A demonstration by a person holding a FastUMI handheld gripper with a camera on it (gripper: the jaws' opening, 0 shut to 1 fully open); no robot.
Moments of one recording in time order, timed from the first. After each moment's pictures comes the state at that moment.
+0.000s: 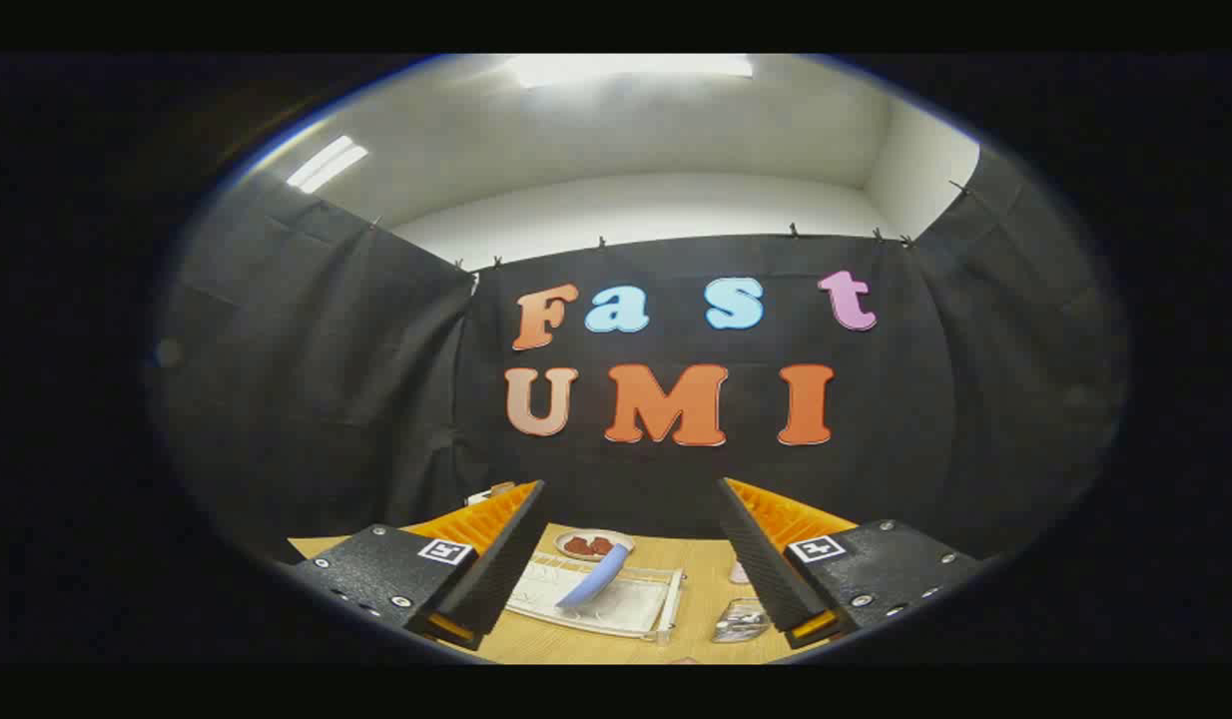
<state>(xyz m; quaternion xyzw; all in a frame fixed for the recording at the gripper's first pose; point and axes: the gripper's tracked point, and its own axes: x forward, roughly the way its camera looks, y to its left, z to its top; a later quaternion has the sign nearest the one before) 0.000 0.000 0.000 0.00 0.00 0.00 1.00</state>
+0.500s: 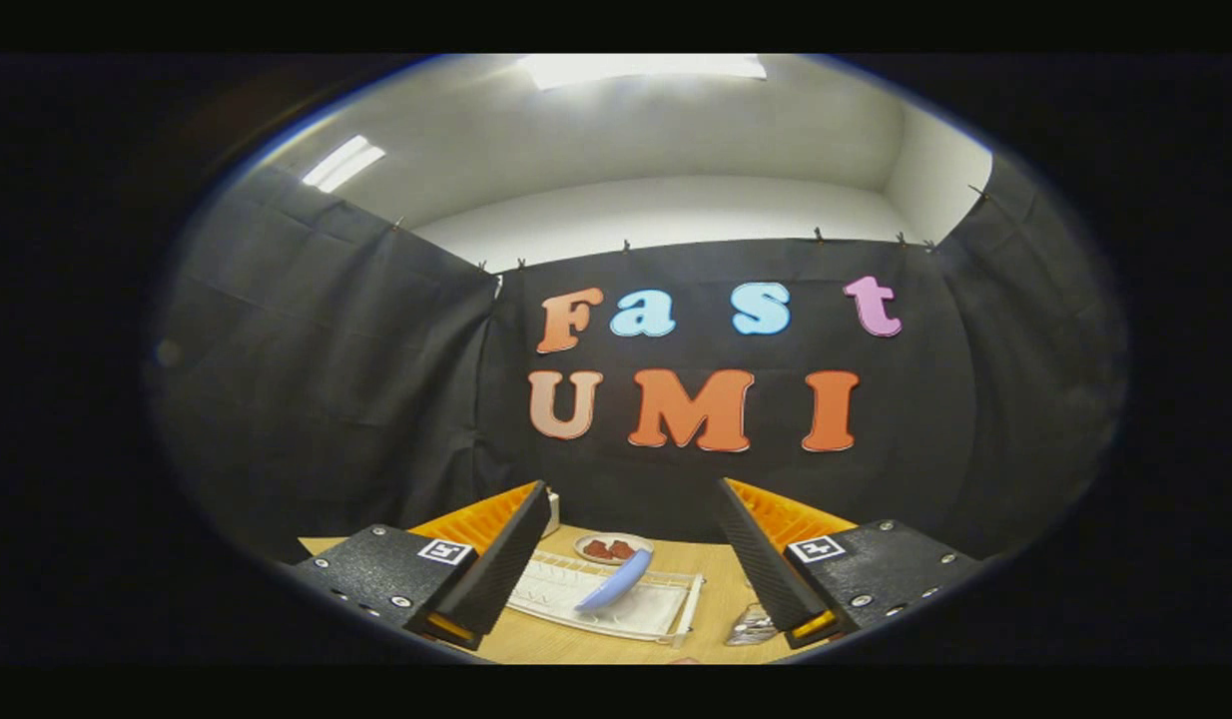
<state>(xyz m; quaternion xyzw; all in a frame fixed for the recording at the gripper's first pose) 0.003 0.025 0.003 0.00 0.00 0.03 1.00</state>
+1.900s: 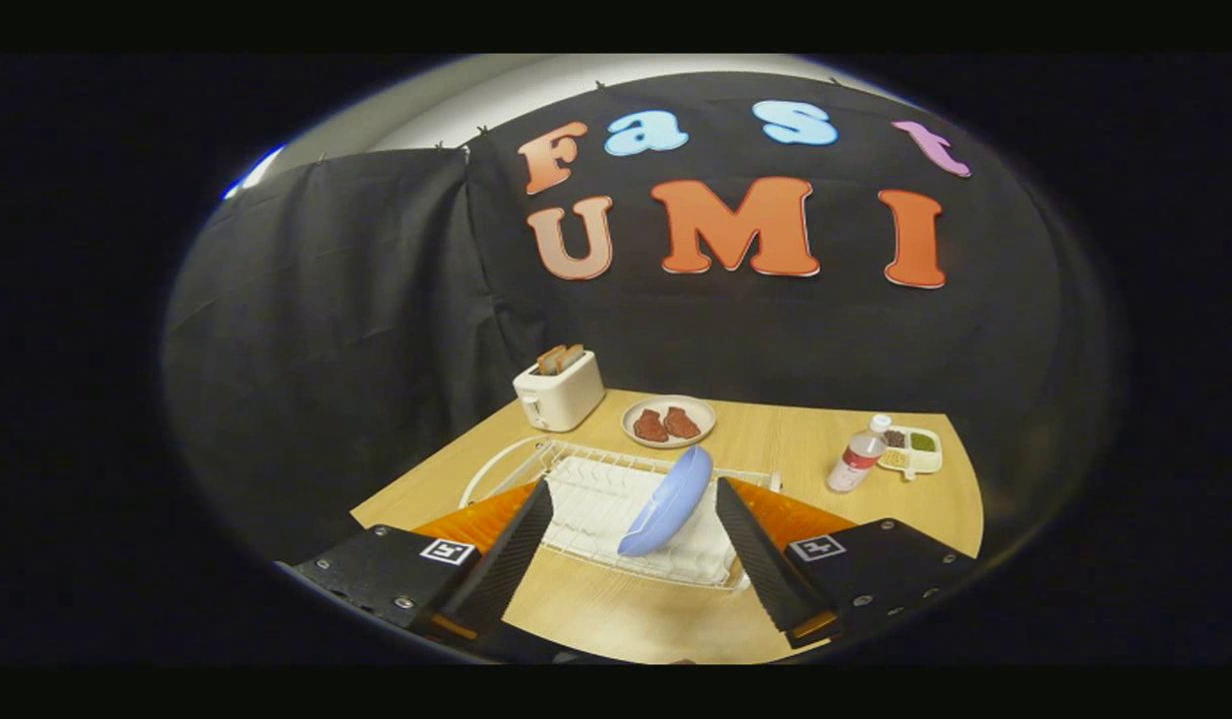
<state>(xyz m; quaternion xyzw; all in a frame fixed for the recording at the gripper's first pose) 0.112 0.049 -0.142 0.07 0.35 0.10 0.93</state>
